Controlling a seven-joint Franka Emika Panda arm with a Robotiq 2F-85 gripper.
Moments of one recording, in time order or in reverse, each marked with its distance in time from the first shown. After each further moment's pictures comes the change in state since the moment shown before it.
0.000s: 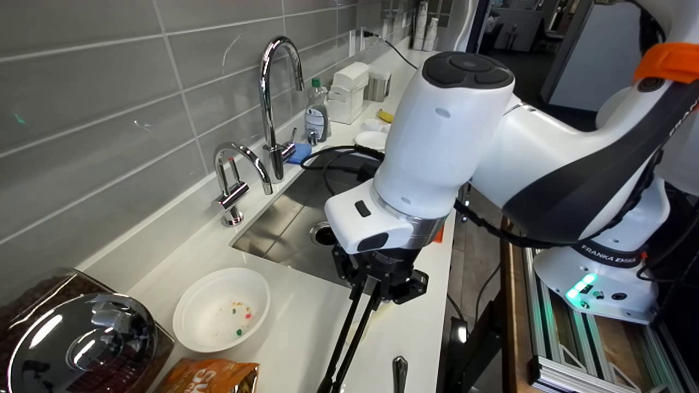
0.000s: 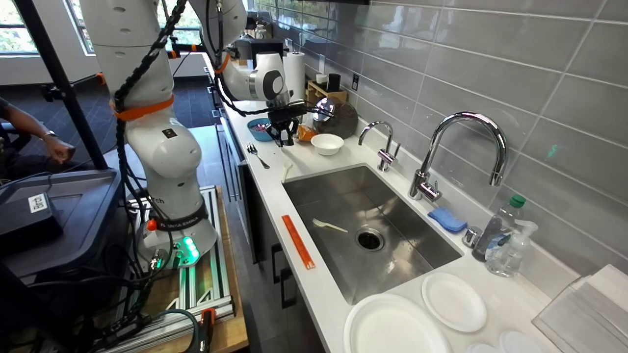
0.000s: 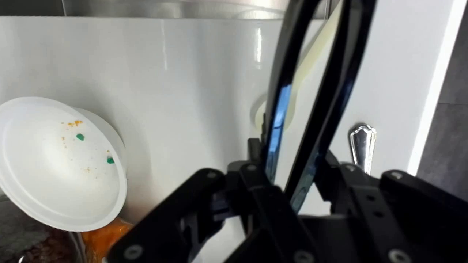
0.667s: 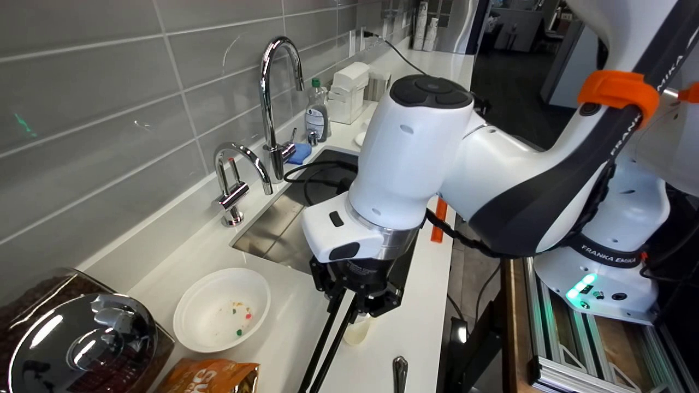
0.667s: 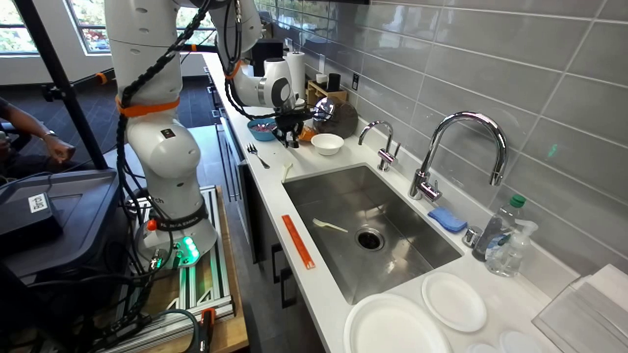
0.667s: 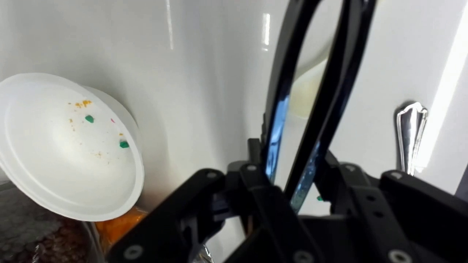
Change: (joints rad) arm -0.029 0.125 0.001 0.071 -0.024 0.101 0.000
